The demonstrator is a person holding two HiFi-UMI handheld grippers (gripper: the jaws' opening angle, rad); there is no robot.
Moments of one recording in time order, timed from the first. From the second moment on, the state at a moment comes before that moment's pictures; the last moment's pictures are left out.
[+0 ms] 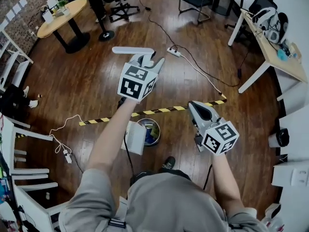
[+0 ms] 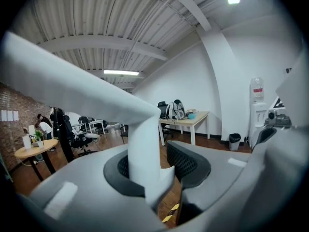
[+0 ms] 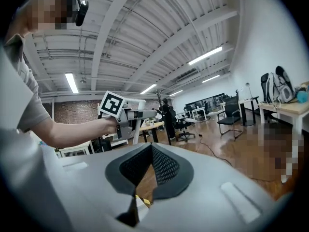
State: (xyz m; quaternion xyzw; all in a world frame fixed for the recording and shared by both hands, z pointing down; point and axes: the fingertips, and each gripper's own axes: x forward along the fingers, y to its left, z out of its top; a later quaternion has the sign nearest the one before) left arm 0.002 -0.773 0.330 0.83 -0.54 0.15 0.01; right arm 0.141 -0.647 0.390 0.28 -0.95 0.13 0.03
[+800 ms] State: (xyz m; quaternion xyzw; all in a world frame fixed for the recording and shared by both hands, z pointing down) left arm -0.239 -0.485 0.251 0.78 -0.63 0.02 -0.01; right arm -0.059 -0.455 0.361 0.15 -0.98 0.09 0.04
